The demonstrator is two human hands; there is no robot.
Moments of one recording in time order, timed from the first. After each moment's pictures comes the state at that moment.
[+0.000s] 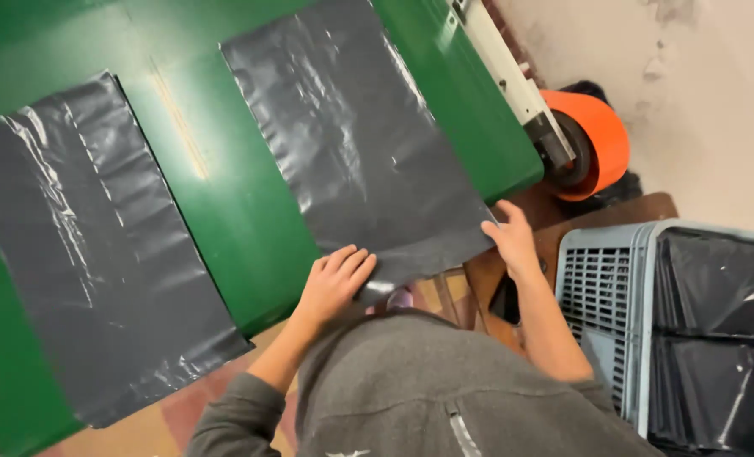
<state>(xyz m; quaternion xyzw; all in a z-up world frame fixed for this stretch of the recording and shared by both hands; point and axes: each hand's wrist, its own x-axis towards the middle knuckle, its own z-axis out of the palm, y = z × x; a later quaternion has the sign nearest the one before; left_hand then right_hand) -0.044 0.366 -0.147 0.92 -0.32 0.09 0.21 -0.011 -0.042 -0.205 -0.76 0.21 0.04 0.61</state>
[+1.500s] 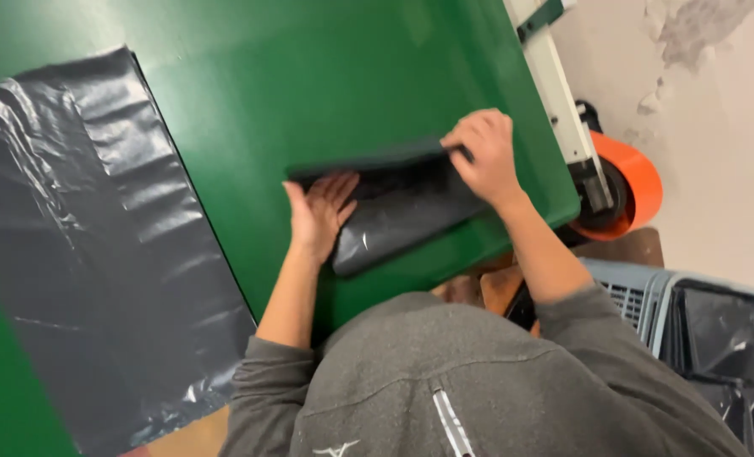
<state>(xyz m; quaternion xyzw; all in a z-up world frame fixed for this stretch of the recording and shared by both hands) 0.105 0.433 -0.250 0.23 0.15 -0.18 0.94 0.196 0.158 -0.079 -0.92 -0.32 -0.13 0.19</state>
